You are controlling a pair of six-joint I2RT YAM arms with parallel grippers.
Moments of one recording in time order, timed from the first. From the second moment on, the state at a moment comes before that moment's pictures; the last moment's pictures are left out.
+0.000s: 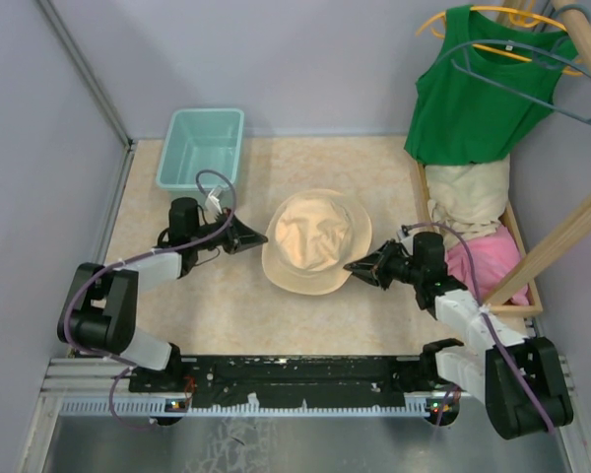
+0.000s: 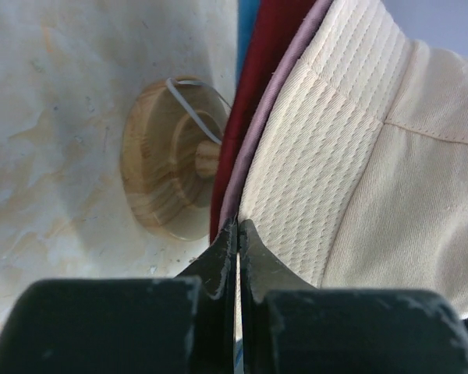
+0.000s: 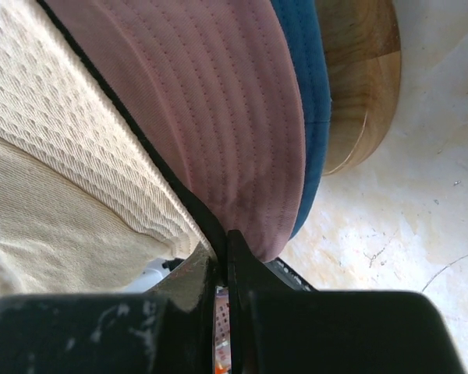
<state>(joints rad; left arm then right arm) -0.22 1.50 0.63 0.44 0.83 -0.88 0.21 1.02 0.34 0.15 -0.69 1.21</state>
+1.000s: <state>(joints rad) -0.13 1.57 0.79 0.23 0.91 -0.79 -0.04 1.09 0.78 -0.22 -0.67 0.67</state>
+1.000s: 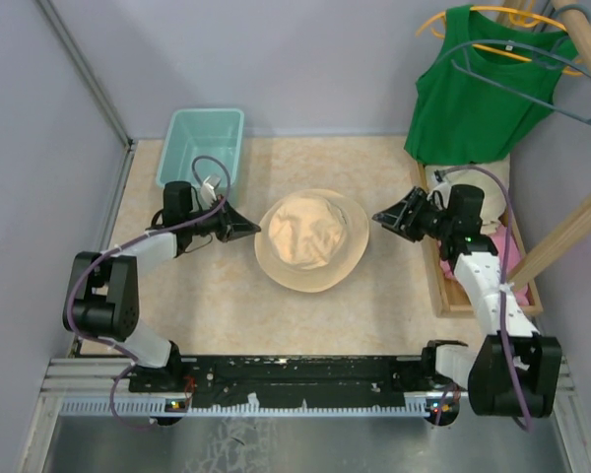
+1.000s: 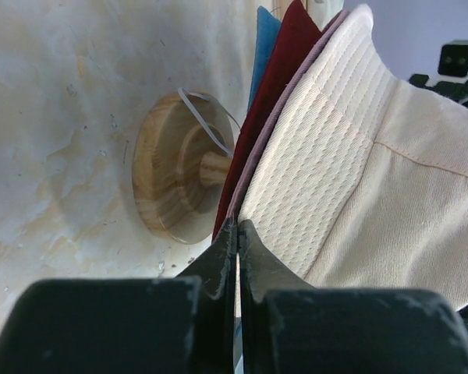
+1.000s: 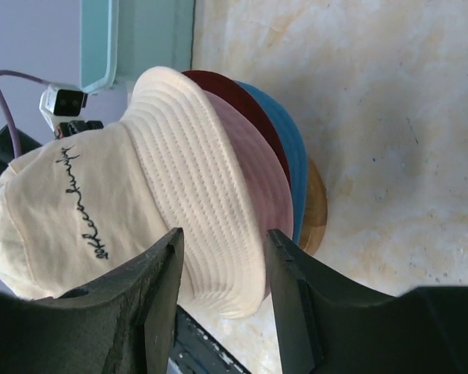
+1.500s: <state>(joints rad) -0.13 1.60 0.85 0.14 0.93 -0.77 -0.08 1.34 0.61 0.44 -0.99 0.89</state>
